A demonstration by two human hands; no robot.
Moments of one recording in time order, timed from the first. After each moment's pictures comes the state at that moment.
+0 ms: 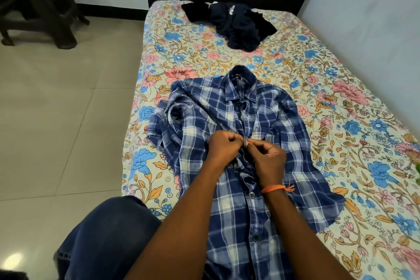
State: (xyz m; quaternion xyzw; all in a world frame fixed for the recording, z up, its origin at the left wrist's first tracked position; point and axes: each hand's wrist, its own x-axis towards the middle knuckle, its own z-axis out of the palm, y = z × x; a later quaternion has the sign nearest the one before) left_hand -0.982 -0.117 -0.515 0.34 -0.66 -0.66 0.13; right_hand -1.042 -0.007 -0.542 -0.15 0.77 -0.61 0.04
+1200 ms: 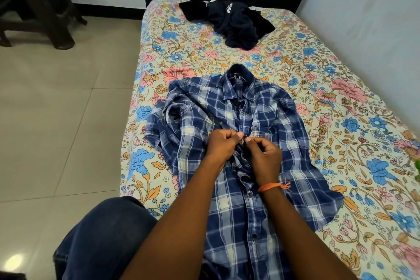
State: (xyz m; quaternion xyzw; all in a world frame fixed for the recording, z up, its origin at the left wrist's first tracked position) left_hand -0.986 -0.117 -0.516 0.34 -0.60 -0.71 0.14; right_hand -1.041 -0.013 -0.546 -0.10 0.77 -0.62 0.07
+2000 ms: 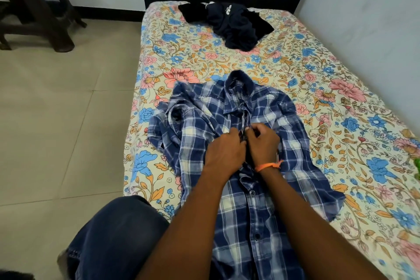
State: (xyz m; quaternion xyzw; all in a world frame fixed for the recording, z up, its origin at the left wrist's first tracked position) left_hand -0.969 -0.111 -0.498 0.25 -0.92 -0.28 0.08; right_hand -1.066 -0.040 -0.532 -0.21 0.87 -0.44 -0.04
